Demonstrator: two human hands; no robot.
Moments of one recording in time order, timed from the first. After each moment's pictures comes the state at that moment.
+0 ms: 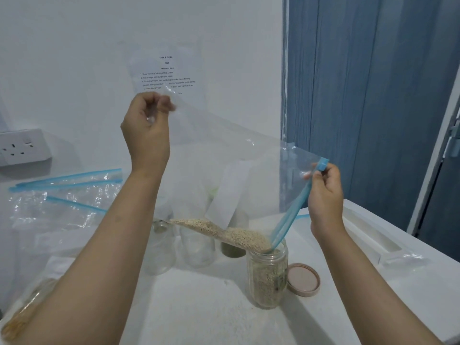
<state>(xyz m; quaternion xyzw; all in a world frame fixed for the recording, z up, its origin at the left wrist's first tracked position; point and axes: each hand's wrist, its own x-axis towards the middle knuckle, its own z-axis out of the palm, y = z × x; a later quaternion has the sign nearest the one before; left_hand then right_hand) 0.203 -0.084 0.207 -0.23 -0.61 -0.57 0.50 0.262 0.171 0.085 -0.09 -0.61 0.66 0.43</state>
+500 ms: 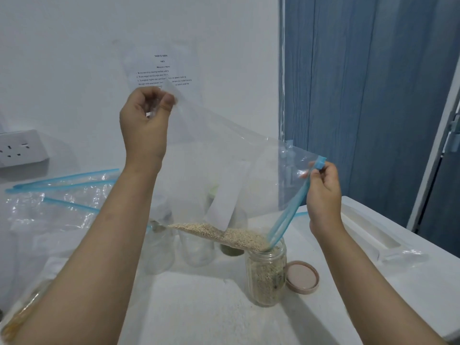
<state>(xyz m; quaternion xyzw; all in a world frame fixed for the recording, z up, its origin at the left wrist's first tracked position) 0.204 -0.082 0.215 -0.25 -0.61 -0.61 0.45 0.263 0.175 0.084 -0.10 -0.61 0.67 0.41</state>
